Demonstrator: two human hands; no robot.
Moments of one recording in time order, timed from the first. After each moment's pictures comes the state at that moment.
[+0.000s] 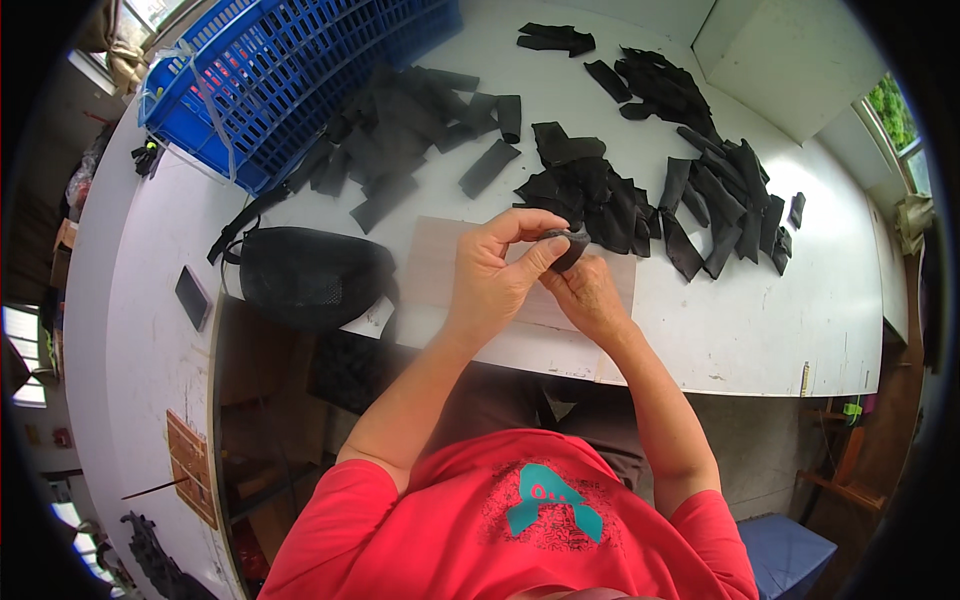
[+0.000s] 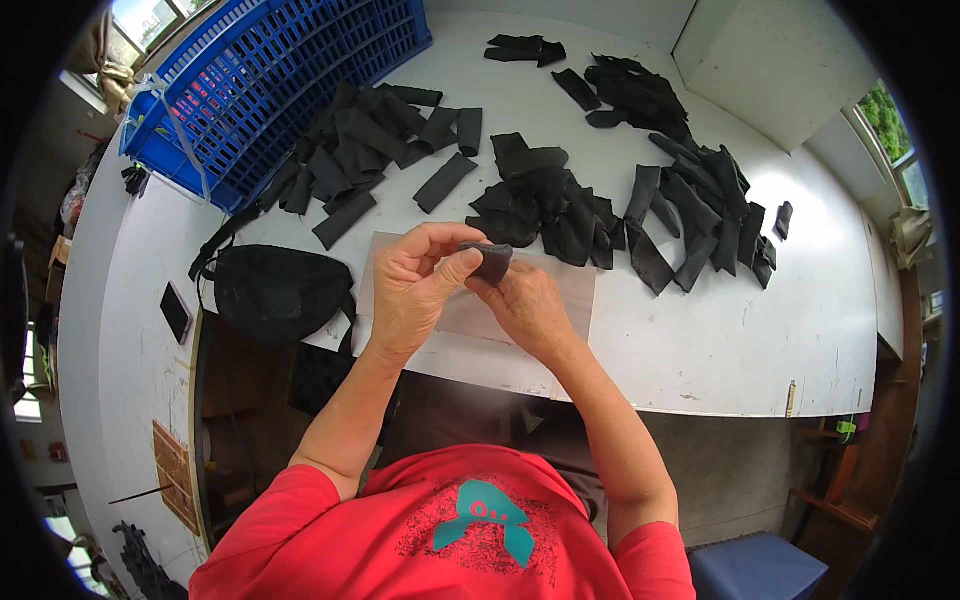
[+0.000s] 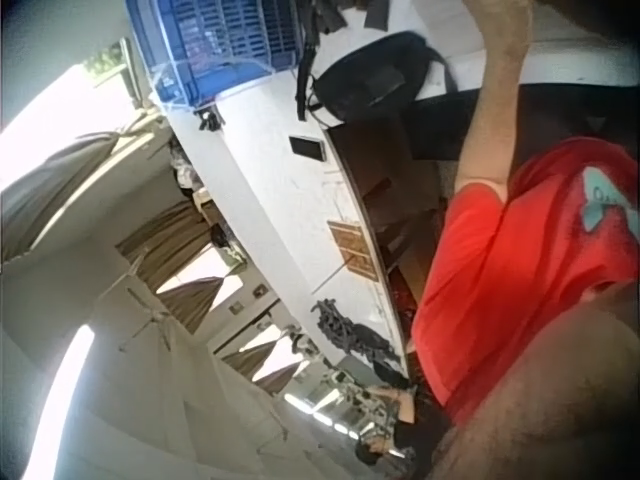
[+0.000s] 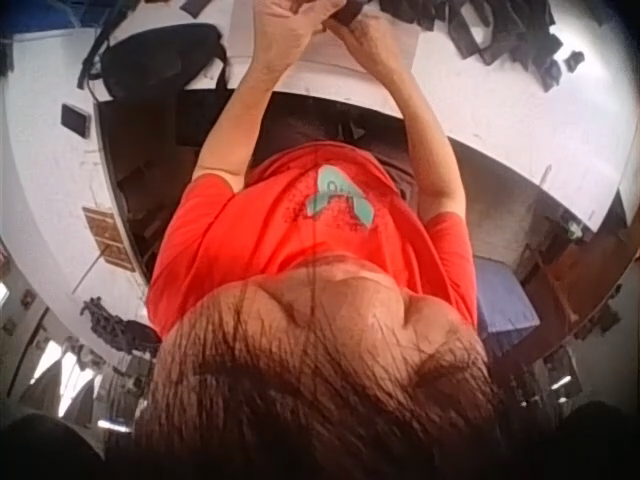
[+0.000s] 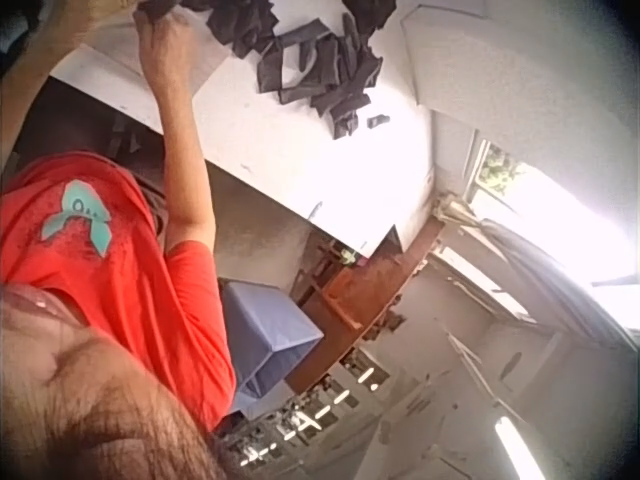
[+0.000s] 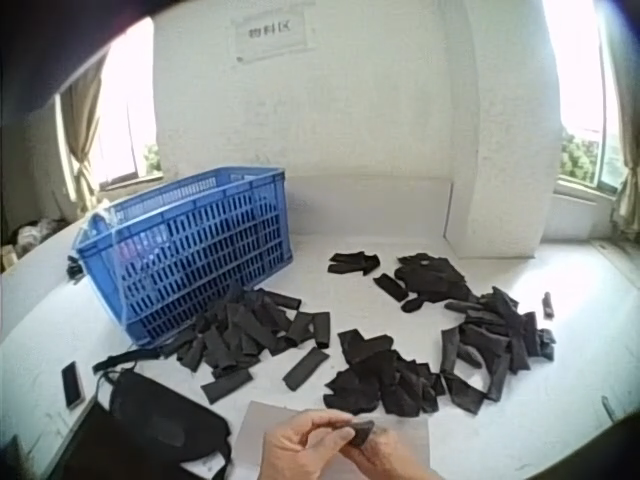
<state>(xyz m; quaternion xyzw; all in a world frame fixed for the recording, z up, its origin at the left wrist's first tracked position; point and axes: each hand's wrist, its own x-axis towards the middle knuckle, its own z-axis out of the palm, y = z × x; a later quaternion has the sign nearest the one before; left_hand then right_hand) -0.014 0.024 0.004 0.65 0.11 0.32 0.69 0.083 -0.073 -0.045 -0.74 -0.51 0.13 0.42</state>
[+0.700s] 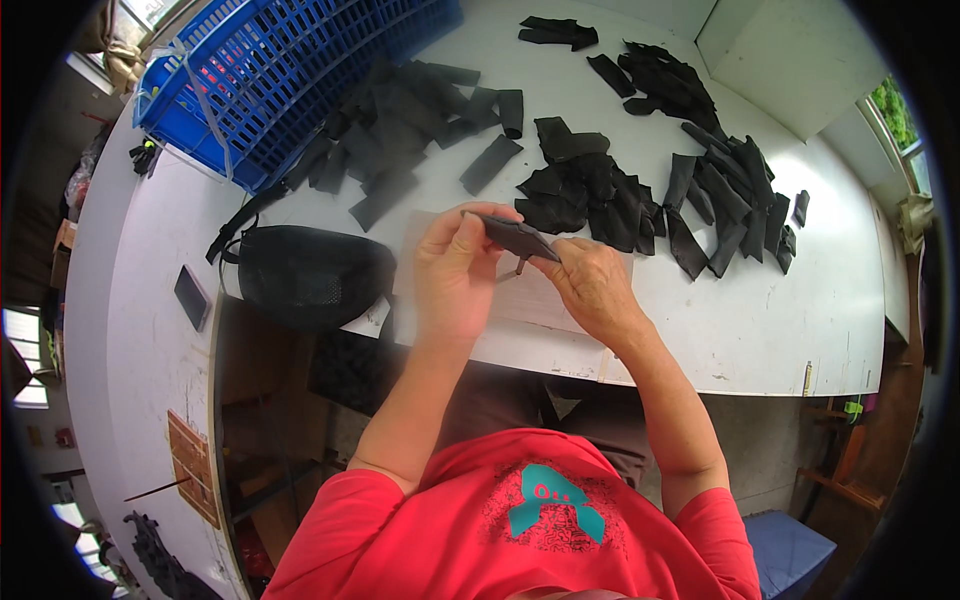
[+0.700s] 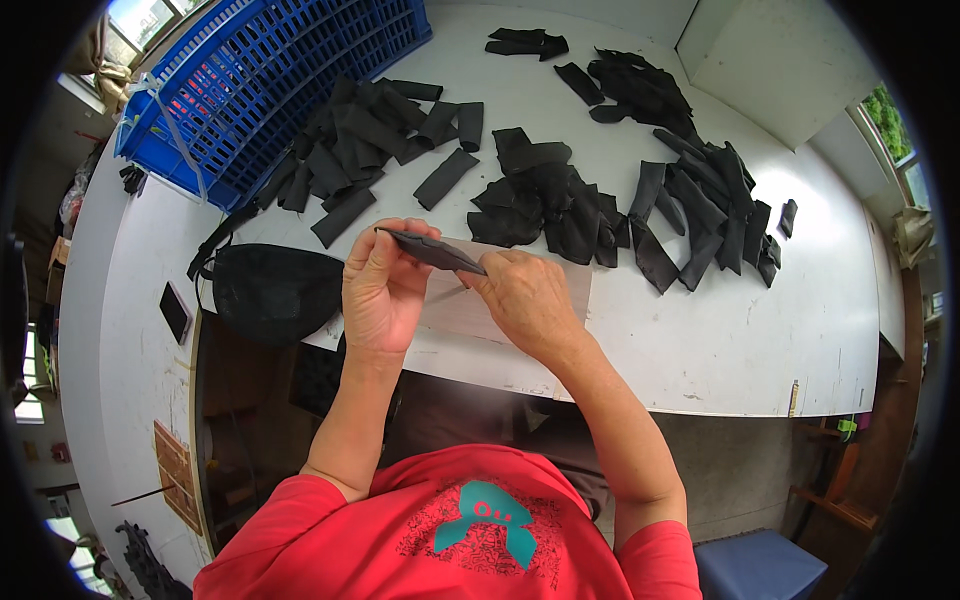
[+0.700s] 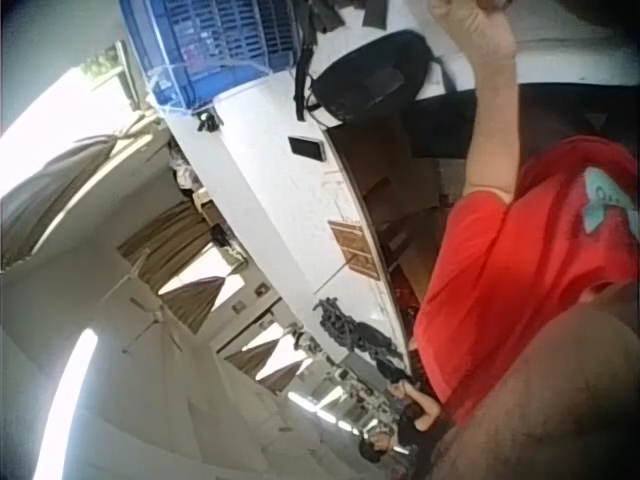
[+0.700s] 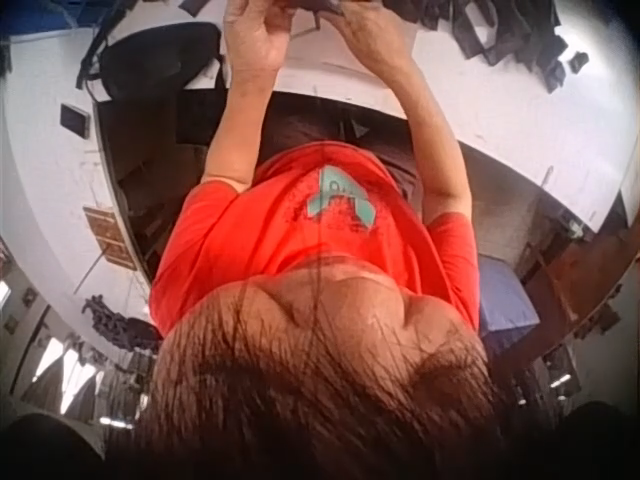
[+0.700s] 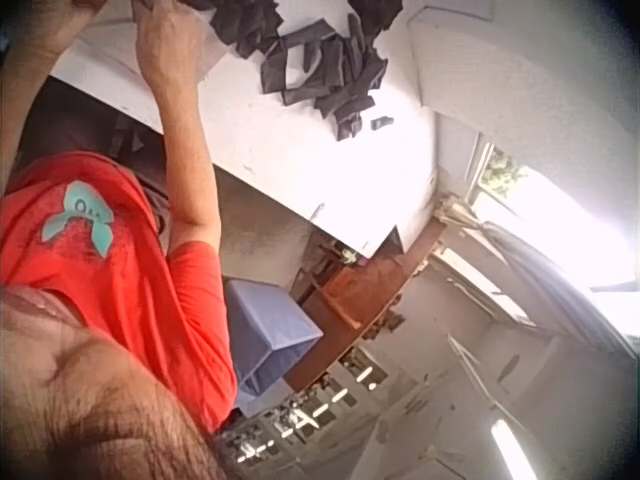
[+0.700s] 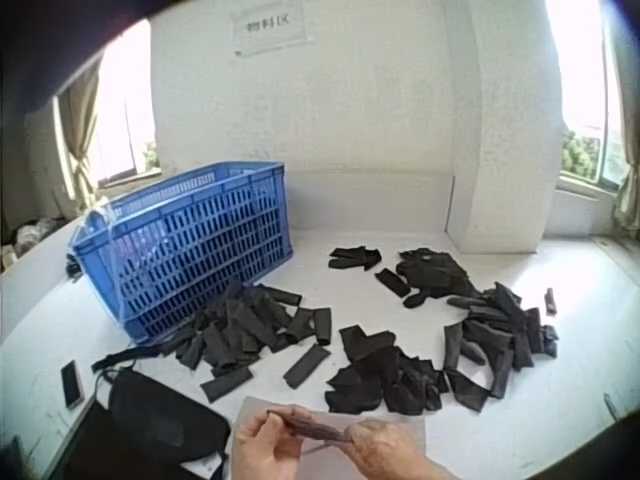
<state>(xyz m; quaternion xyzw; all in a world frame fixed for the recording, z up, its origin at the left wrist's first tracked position) -0.026 0.038 -0.017 0.34 0.06 0.38 0.85 0.080 -0.064 -0.020 -0.76 -0.55 0.07 0.34</state>
